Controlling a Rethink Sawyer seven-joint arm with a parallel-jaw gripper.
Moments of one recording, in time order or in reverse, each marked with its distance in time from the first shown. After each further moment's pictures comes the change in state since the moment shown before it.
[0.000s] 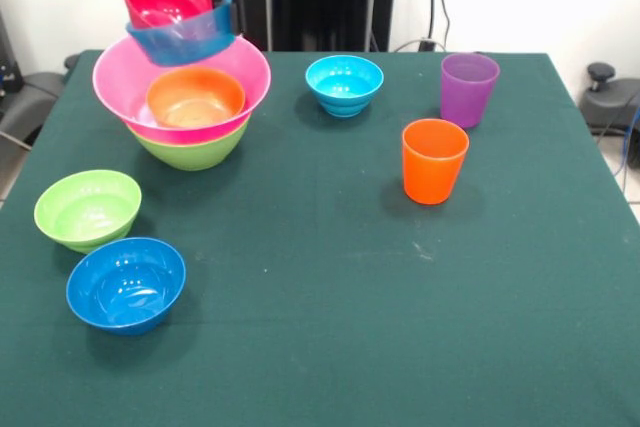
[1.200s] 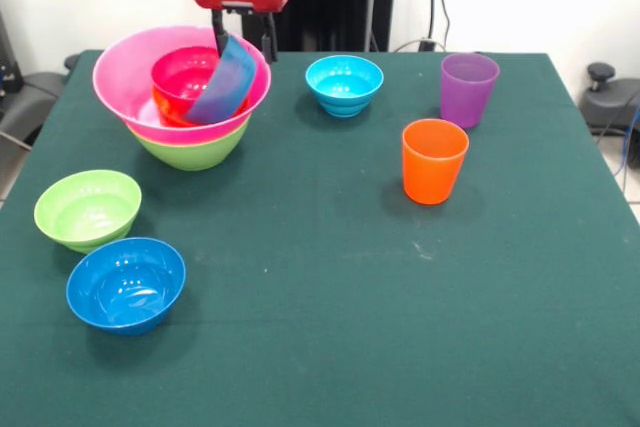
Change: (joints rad) arm -0.033 0.124 0.000 0.037 -0.091 -0.080 0.000
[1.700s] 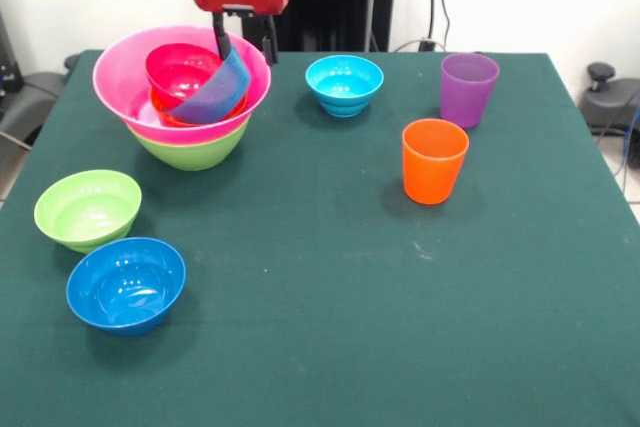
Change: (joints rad) arm -0.002 0.009 0.000 -0.001 -0.001 -0.001 0.000
